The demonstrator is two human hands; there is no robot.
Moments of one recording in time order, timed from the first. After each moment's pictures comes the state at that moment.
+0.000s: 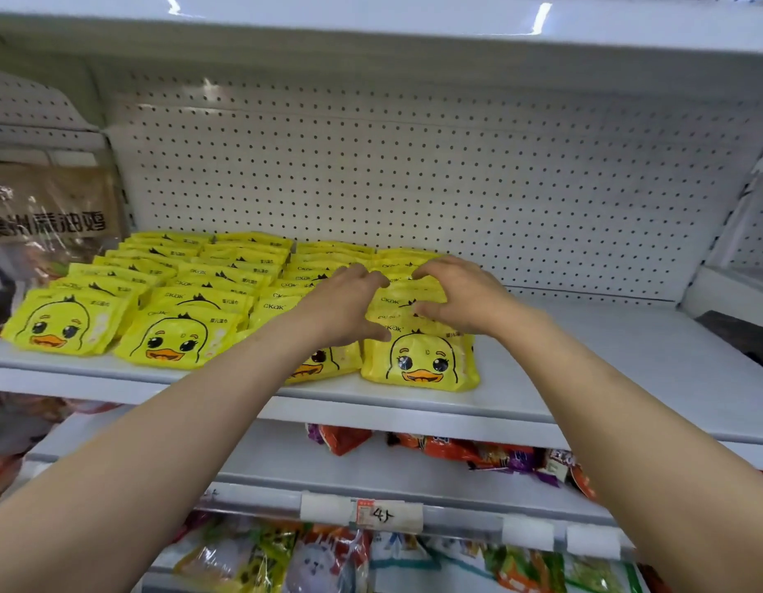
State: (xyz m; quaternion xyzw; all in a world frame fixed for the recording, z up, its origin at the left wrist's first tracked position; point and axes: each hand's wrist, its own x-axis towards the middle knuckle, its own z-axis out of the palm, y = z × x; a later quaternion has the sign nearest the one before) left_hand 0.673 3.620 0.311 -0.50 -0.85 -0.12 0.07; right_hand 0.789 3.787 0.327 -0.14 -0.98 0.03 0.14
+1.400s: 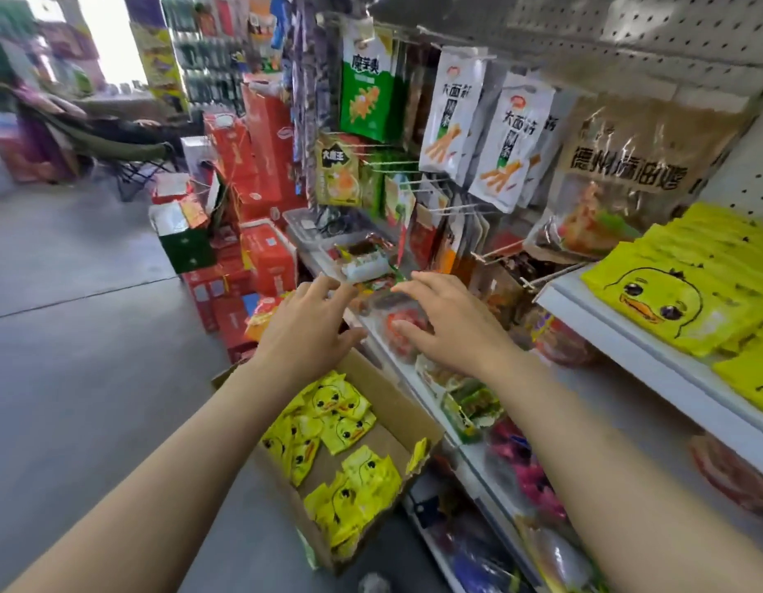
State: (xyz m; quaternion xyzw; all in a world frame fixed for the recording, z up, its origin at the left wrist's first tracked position) left_hand 0.589 2.994 0.187 0.00 -0.98 -0.10 0.15; right_hand 0.519 3.195 0.209 0.36 -0.93 0.11 0.06
